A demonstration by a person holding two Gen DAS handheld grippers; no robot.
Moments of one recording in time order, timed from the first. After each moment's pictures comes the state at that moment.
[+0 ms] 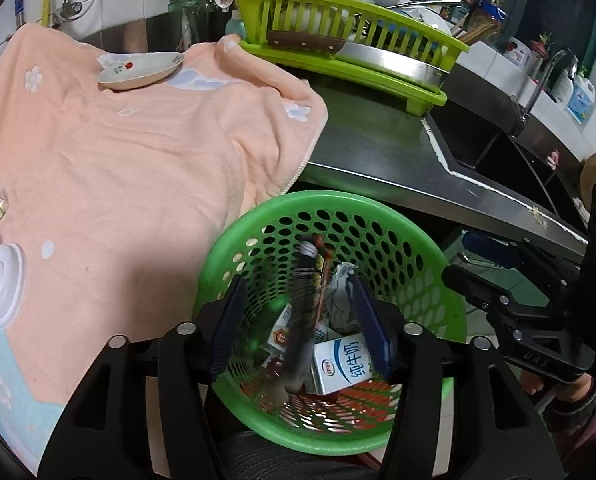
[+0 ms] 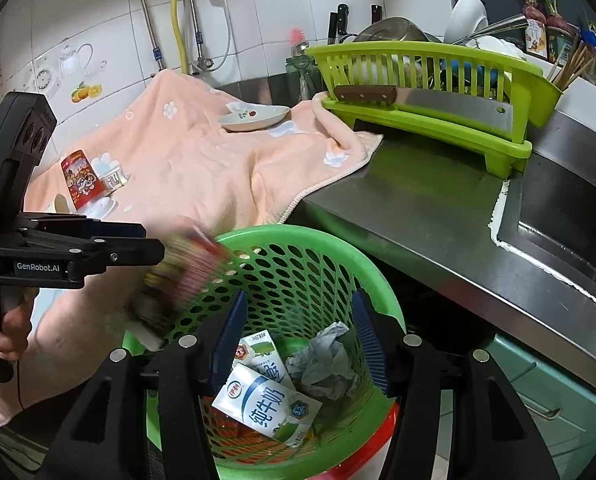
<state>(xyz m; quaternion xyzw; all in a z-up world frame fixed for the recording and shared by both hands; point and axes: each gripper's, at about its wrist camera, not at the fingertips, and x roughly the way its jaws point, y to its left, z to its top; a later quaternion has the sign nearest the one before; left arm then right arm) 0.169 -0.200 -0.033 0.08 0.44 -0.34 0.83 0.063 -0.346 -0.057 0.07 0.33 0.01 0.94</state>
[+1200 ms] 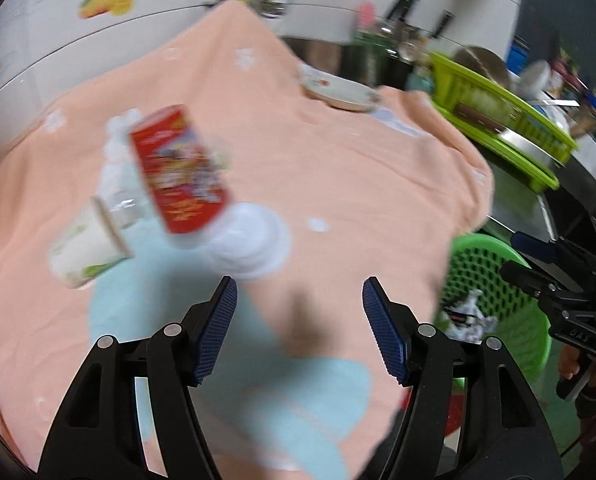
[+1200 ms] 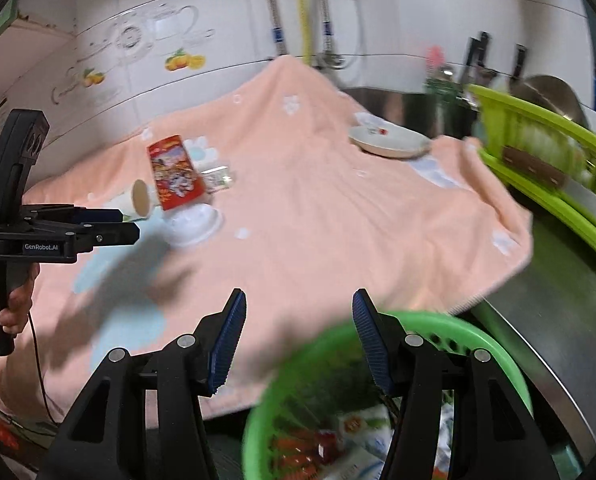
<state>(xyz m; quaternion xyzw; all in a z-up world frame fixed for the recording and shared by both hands) 0.205 0.024 0.010 0.02 0.41 -0.14 0.90 0.157 -0.207 -0.015 0.00 0.33 0.17 0.93</state>
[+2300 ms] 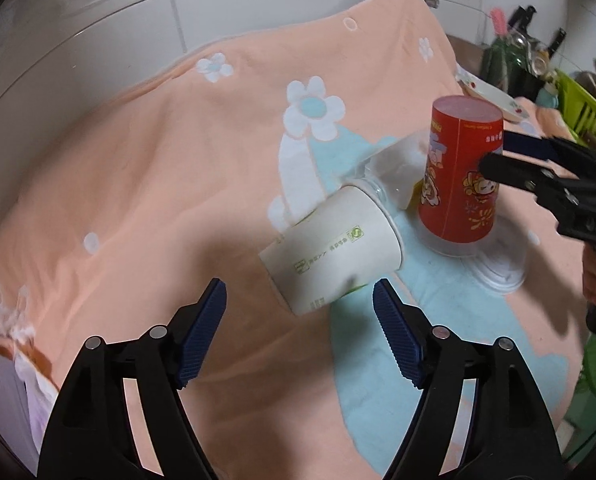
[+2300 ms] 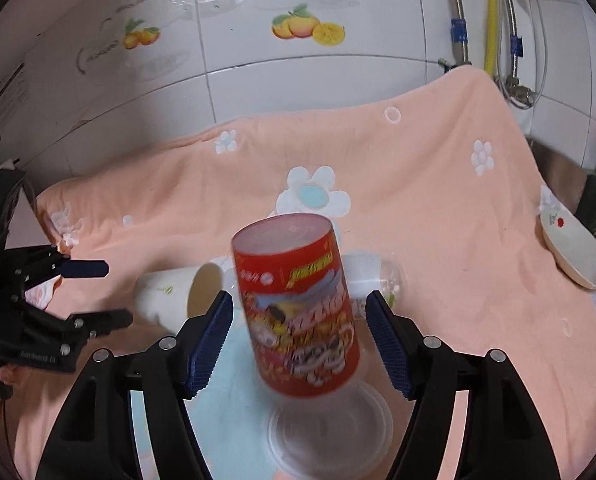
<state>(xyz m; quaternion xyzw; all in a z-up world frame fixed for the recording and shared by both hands) 0.276 0.194 -0.014 0.05 0.44 -0.01 0.90 0.348 0.020 -0.002 -0.05 0.32 0.31 0.90</state>
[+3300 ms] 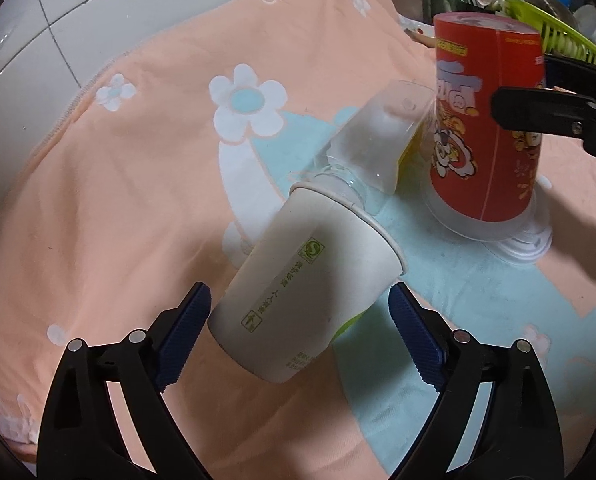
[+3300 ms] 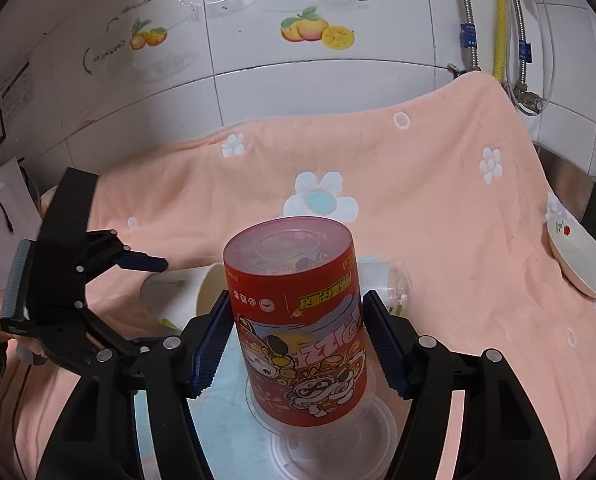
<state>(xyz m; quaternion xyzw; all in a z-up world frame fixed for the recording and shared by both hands) 0.319 0.173 -0.043 0.16 0.45 -0.10 0.88 0.343 0.023 0.002 -0.05 0.31 0.32 0.89</state>
